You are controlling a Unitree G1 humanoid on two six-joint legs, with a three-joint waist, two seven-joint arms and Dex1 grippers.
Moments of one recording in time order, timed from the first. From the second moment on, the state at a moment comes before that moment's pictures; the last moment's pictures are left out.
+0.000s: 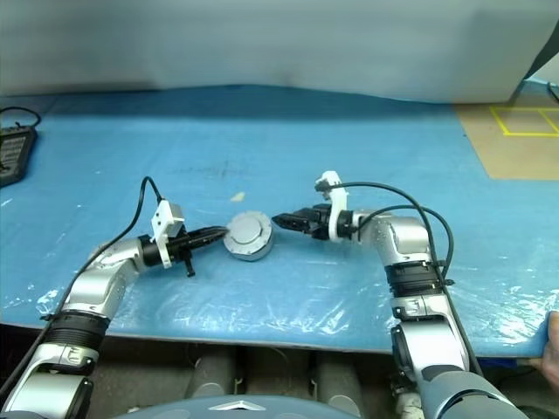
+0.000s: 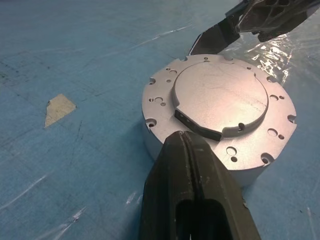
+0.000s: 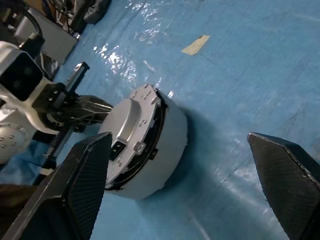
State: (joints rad) left arm -0.29 0.49 -0.01 0.28 -0.34 0.06 -1.10; right arm -0.60 -0.29 -0.02 0.19 0.51 1.10 0.82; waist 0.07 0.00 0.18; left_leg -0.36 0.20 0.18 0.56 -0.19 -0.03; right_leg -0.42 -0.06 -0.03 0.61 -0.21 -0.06
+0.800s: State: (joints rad) left arm -0.29 0.49 0.00 0.28 -0.34 0.06 -1.08; right arm -0.57 -0.22 -0.04 0.21 0.60 1.23 0.74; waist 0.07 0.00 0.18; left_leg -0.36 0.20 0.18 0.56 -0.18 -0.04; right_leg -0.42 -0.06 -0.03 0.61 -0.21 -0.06
